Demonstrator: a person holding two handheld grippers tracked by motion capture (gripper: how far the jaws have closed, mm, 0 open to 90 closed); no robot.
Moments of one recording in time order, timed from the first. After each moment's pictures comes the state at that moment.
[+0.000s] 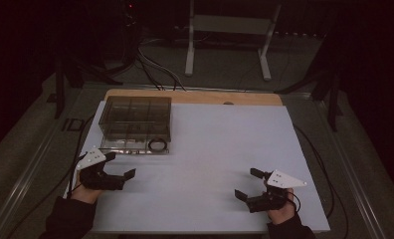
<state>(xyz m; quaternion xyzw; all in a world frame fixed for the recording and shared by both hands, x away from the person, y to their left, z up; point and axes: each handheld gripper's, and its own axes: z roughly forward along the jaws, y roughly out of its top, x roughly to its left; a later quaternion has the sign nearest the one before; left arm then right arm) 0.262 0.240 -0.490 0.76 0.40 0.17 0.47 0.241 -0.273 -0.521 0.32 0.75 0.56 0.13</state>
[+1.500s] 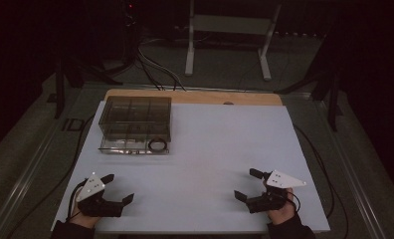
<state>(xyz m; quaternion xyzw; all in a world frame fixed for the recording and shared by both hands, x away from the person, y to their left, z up) 0.215 0.243 -0.528 0.78 0.39 0.18 0.46 0.241 -0.272 -0.521 0.32 0.76 0.55 0.13</state>
